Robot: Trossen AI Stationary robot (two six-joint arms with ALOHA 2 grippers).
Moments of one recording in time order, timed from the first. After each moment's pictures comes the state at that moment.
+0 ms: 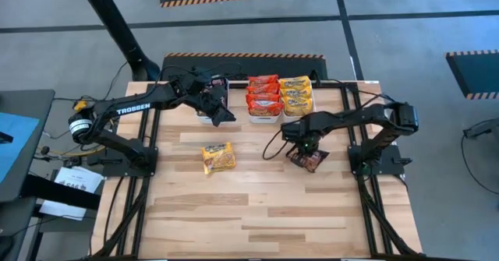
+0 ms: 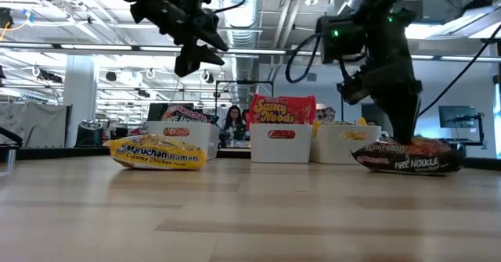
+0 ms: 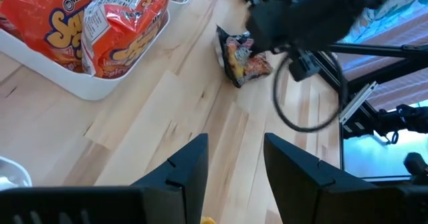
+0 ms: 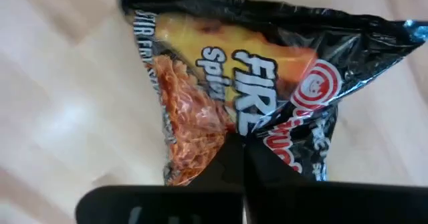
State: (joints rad) left arm 0.52 1.37 1.03 -0.26 0.51 -0.40; right arm -0.14 1.60 0.96 -0.94 -0.12 0.51
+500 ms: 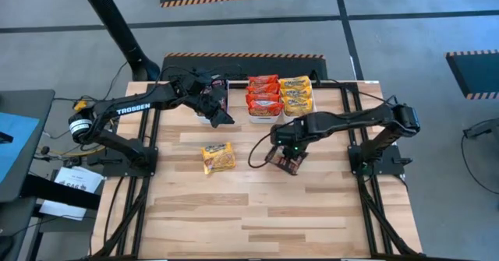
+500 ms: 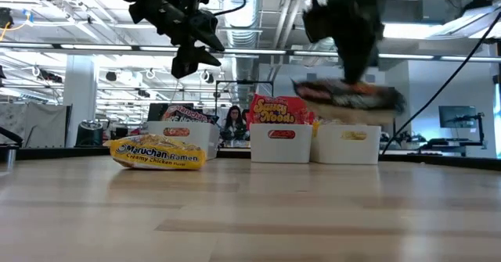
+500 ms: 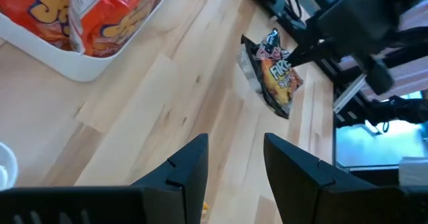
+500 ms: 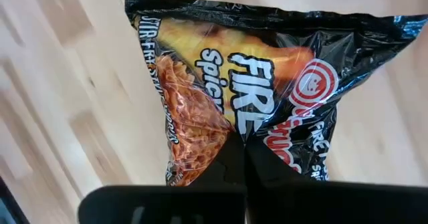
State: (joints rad) left arm 0.52 1.37 1.03 -0.30 0.54 -0.41; right arm 0.00 1.60 1.25 -0.97 -0.08 0.49
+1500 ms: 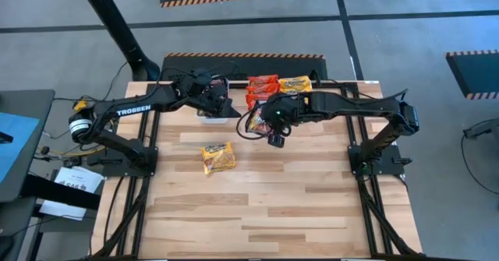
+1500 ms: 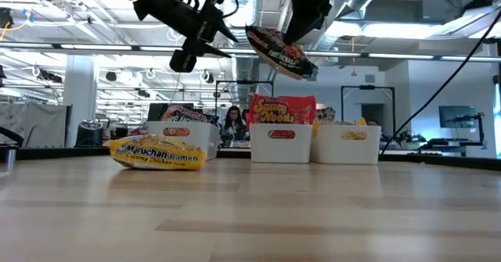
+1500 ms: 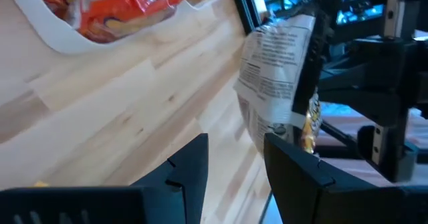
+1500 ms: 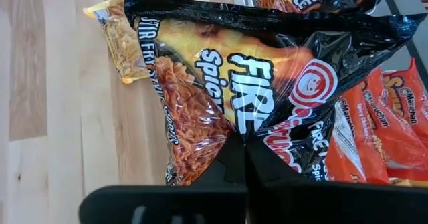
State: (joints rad) left arm 0.48 1.37 1.03 -0.16 0.46 -0.95; right arm -0.11 1.59 1.51 -0.83 0.16 0.00
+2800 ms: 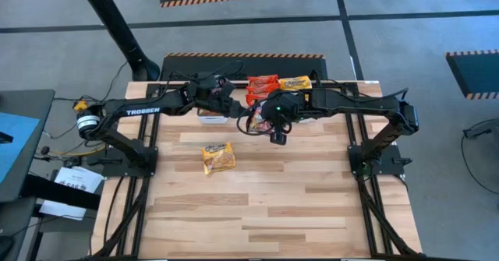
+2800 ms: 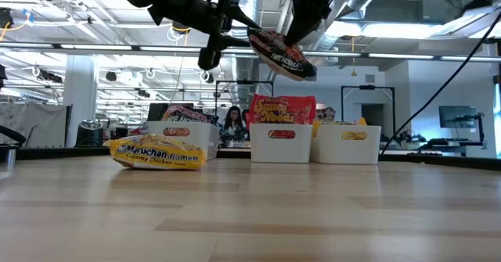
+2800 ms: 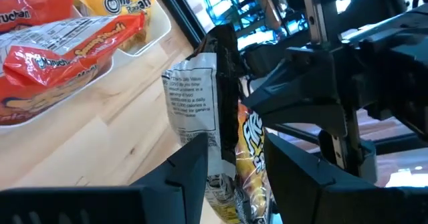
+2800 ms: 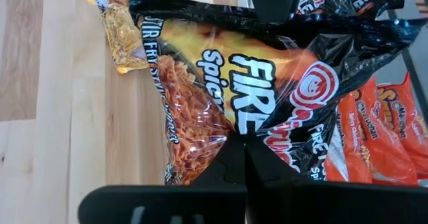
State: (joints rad) left arm 0.41 1.46 1.03 0.15 0.41 -0.89; right arm -0.14 1.59 1.51 -0.83 0.13 -0.11
